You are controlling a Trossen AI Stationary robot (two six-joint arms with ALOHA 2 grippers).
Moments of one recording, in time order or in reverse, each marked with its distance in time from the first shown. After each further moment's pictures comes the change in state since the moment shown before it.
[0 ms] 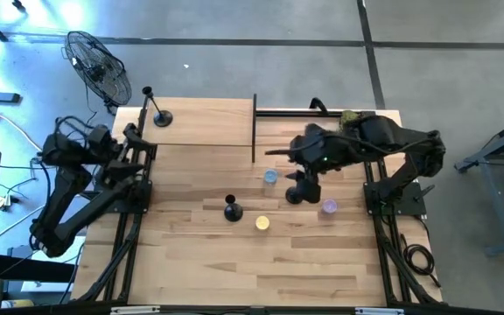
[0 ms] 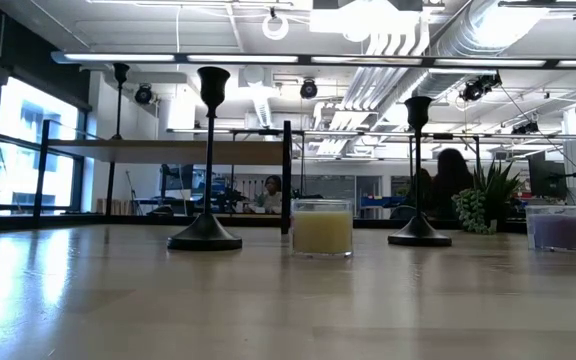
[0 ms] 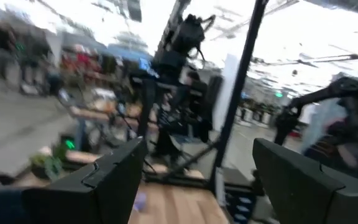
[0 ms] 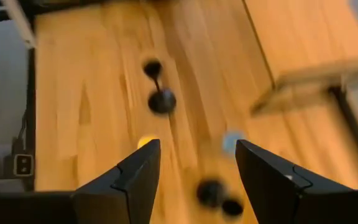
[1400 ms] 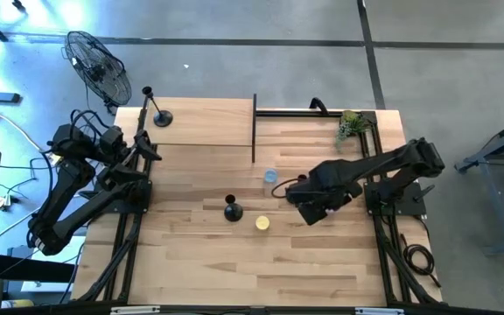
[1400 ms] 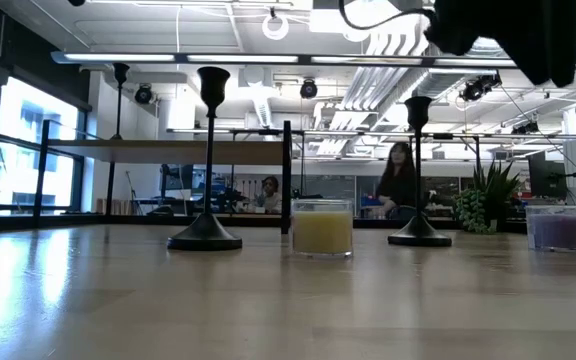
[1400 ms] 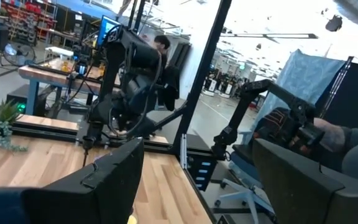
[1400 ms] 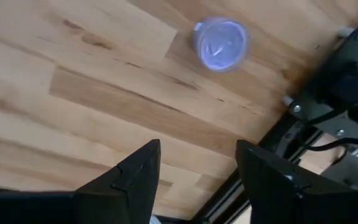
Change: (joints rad) left arm 0.000 0.066 0.003 -0.054 0.191 0.015; right arm 0.052 -0.020 -0.727 -0.098 -0.357 0.889
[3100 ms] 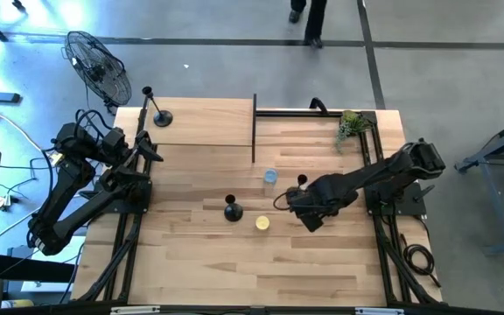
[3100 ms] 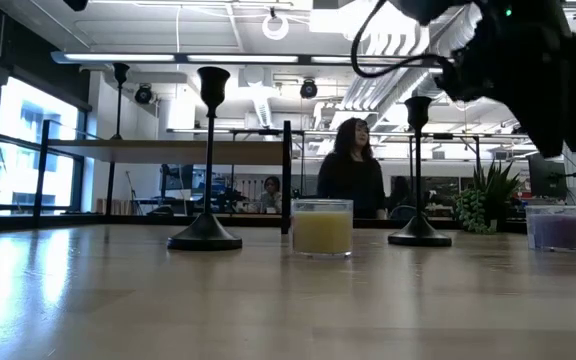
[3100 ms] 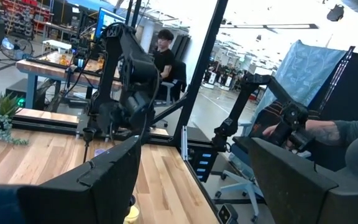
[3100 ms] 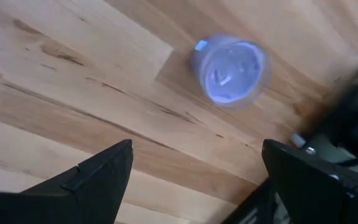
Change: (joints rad) left arm 0.000 0.000 0.000 -0.075 0.010 0.090; right arm 0.037 0.001 -0.249 0.225 0.085 -0.050
